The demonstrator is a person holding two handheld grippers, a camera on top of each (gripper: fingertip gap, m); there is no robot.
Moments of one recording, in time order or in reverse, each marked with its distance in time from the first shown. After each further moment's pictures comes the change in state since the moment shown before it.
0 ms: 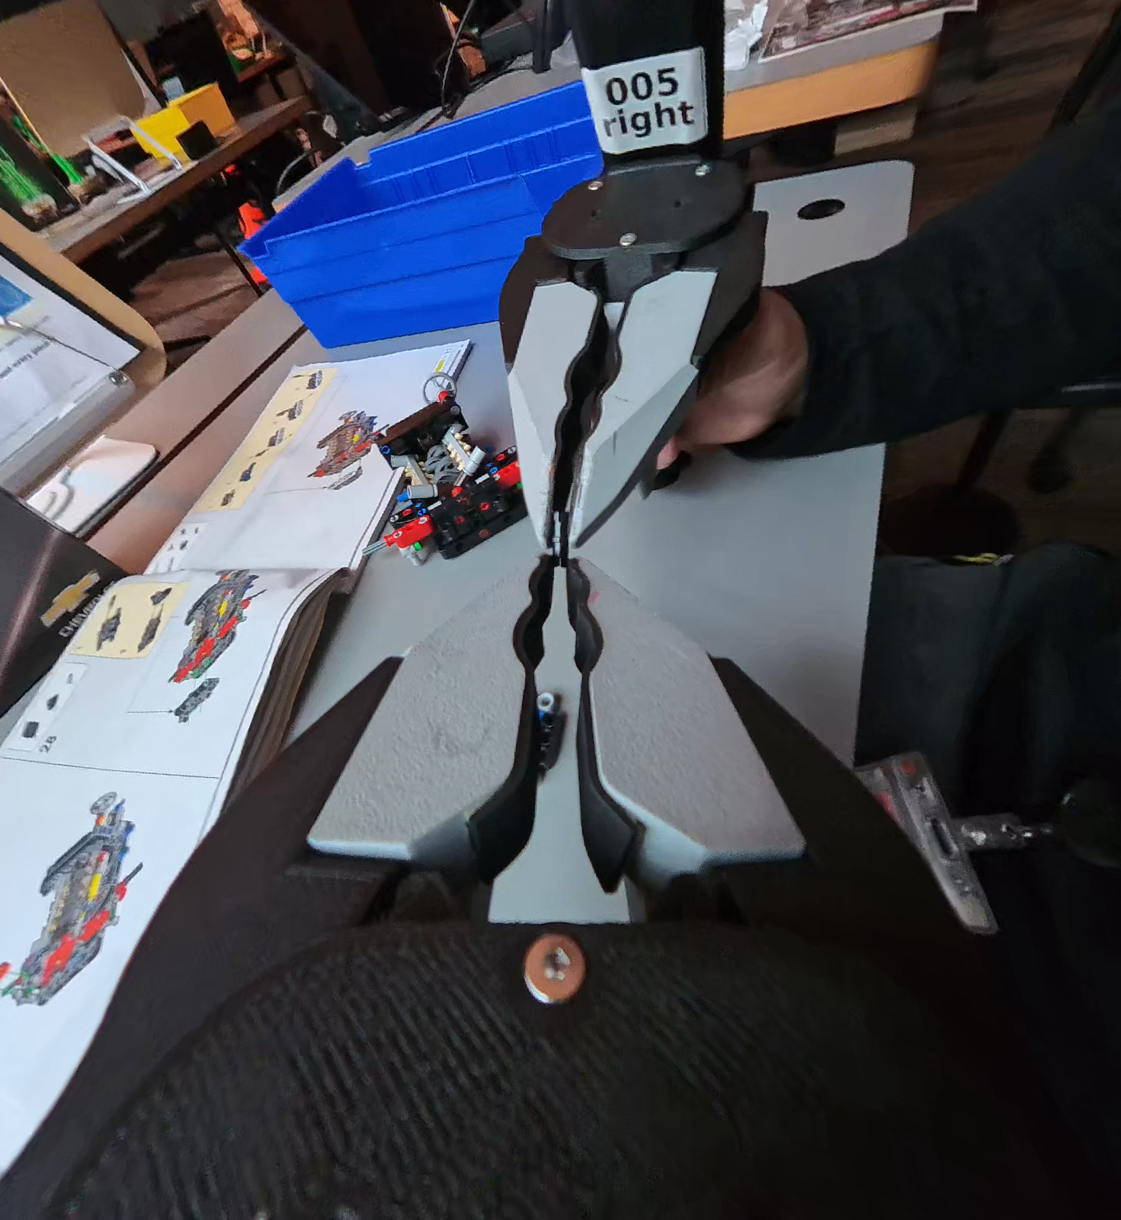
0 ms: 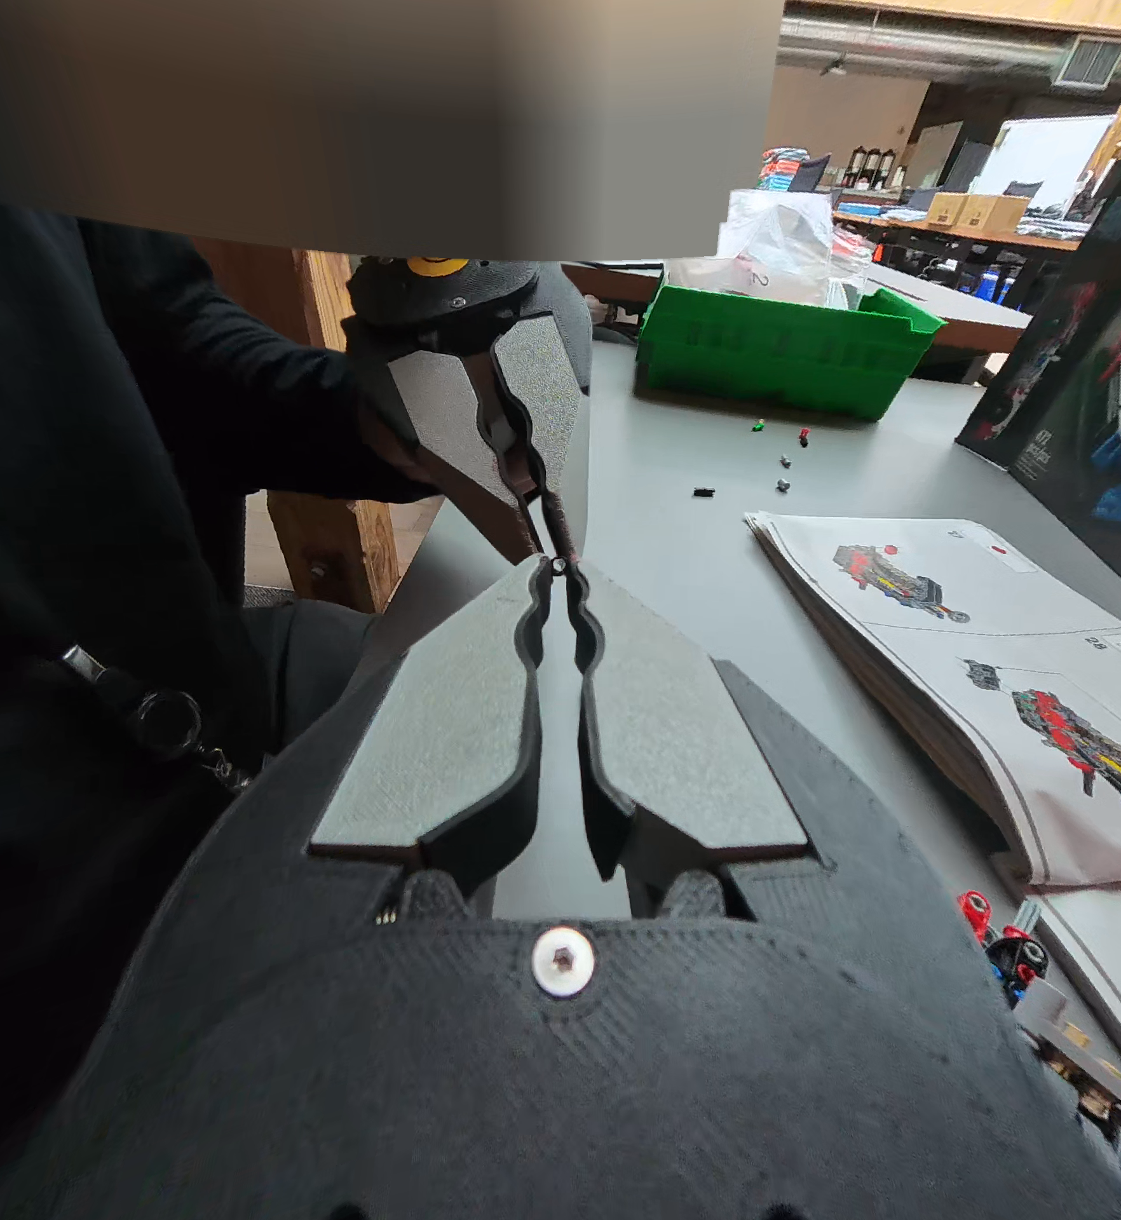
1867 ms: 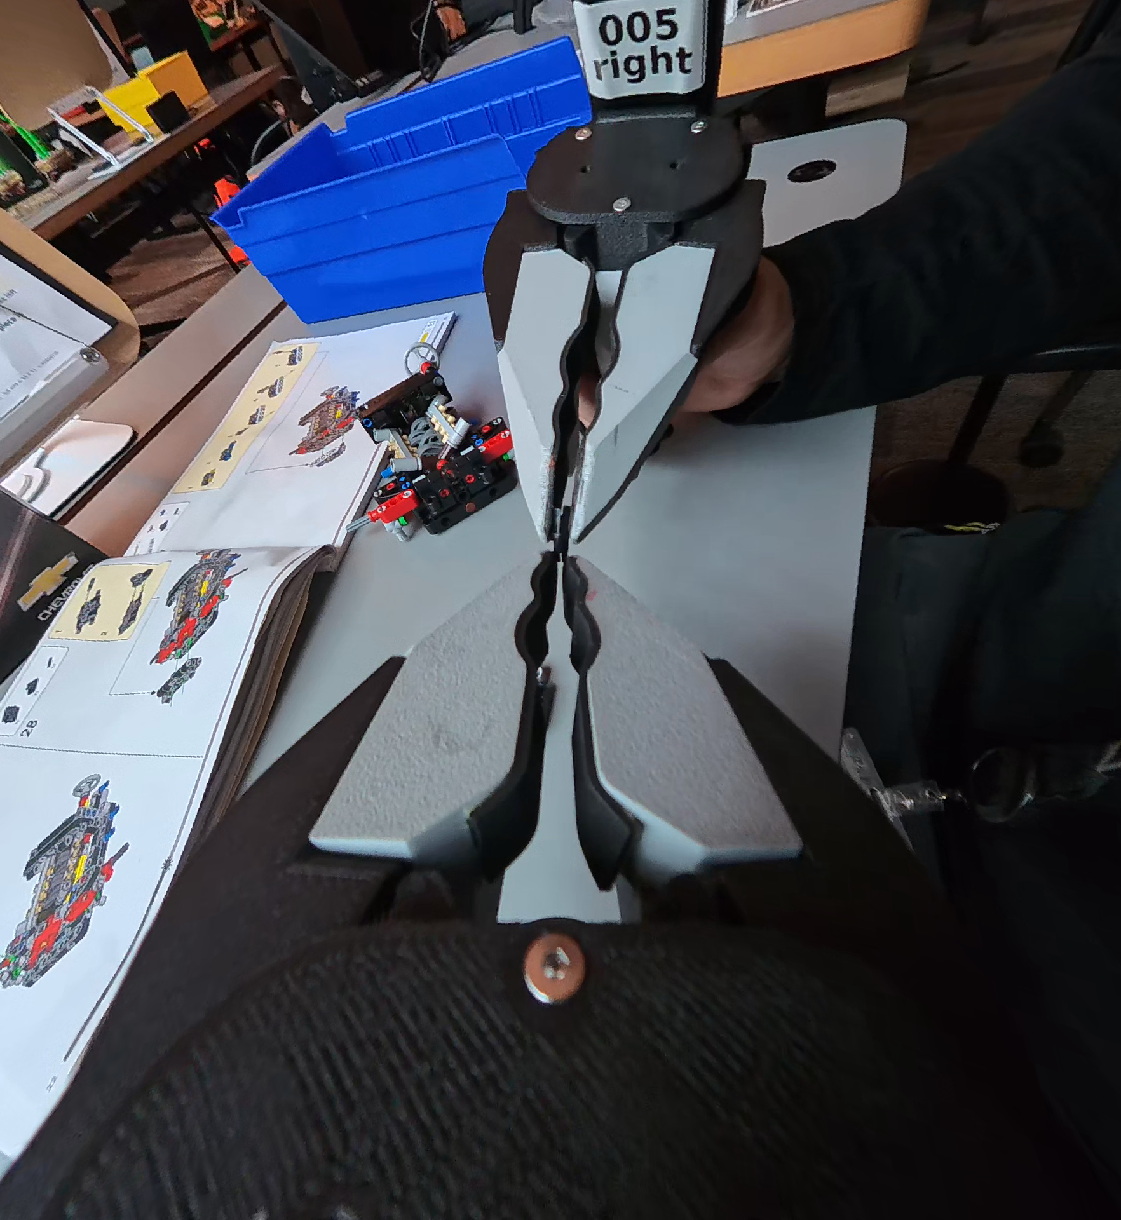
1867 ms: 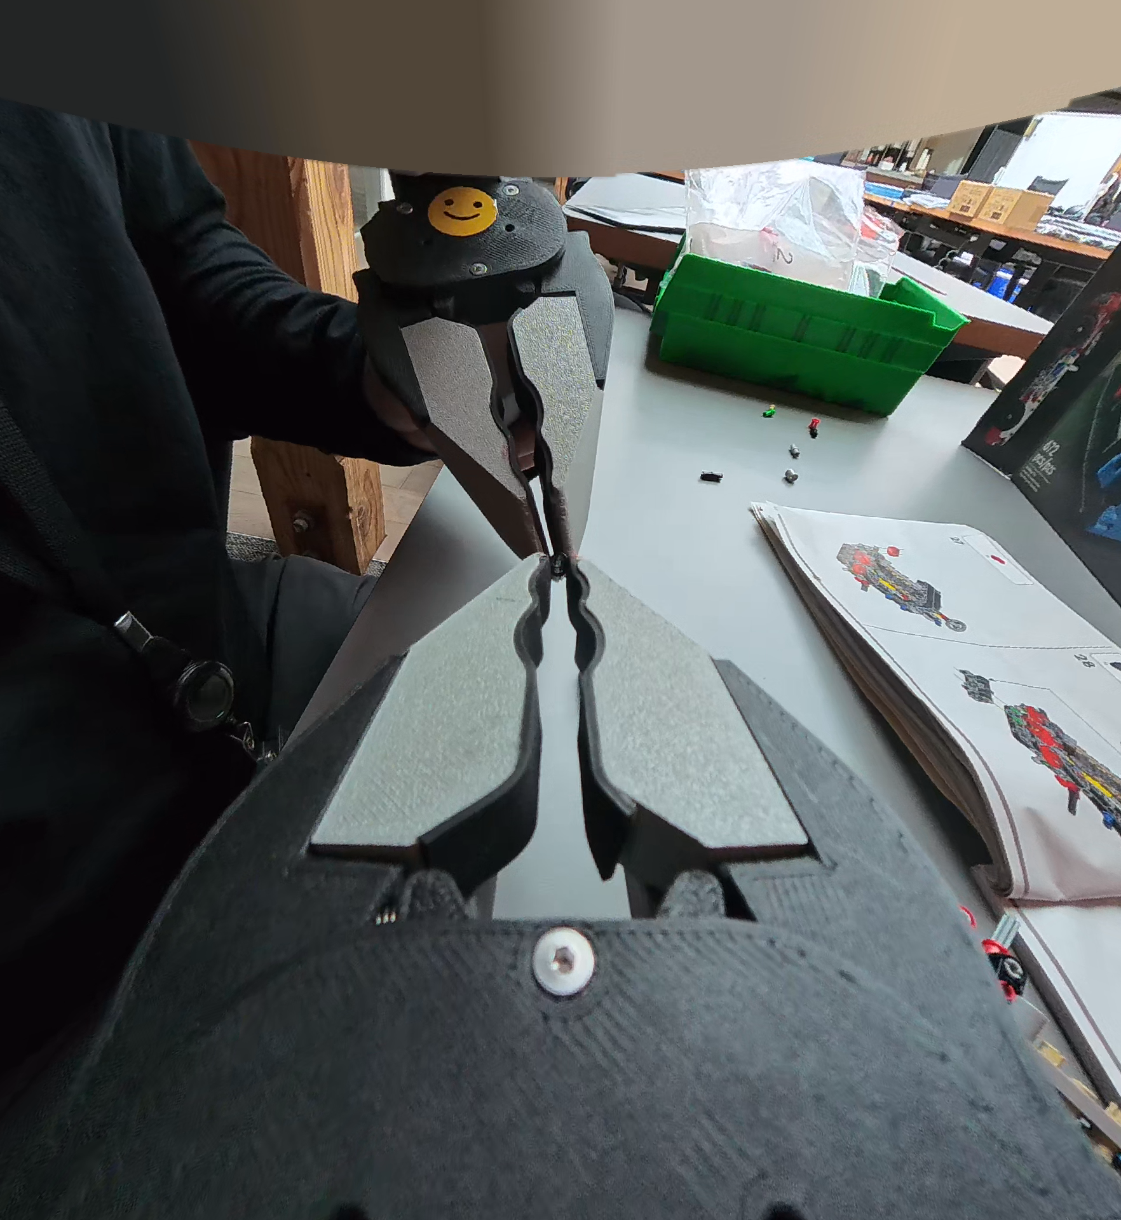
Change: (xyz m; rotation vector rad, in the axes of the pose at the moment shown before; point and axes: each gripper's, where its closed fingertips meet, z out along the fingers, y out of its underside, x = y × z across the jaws) left arm 0.005 0.011 -0.003 -0.029 0.020 0.004; right arm -0.005 0.009 0.006 -0.060 -0.011 -0.080
